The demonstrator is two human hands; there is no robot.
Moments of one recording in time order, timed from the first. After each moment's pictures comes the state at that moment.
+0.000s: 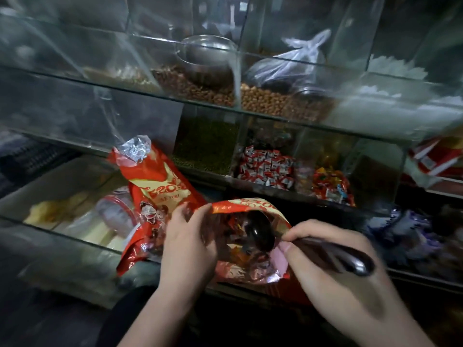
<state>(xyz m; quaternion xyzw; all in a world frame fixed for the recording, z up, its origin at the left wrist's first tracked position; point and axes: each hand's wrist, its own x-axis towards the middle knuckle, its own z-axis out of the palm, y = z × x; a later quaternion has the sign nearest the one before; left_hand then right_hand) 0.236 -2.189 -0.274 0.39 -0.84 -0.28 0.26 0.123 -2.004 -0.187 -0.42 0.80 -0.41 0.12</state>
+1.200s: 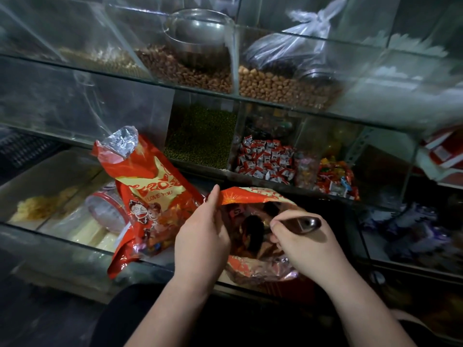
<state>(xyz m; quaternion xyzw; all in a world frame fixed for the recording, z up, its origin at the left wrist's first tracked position) 0.200 -2.189 -0.279 0.35 -0.84 -0.28 0.32 0.073 -2.048 -0.260 -0.27 0.83 -0.45 0.18</state>
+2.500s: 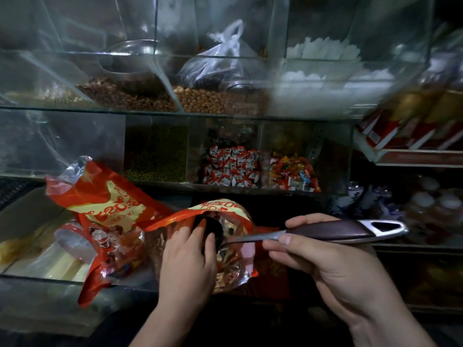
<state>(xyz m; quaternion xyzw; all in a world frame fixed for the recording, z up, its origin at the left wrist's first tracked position) 0.188 -2.148 -0.289 0.31 -0.91 -0.19 0.21 0.093 -1.955 -0.198 -0.09 0.56 -0.77 0.28</state>
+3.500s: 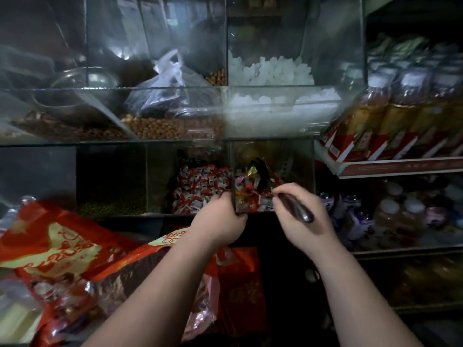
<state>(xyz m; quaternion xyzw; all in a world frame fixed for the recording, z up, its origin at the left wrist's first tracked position) 0.013 -2.146 -0.238 0.19 -0.95 -0.25 0.02 -0.044 -1.963 -0.224 -0.27 0.82 -0.51 -0.07</state>
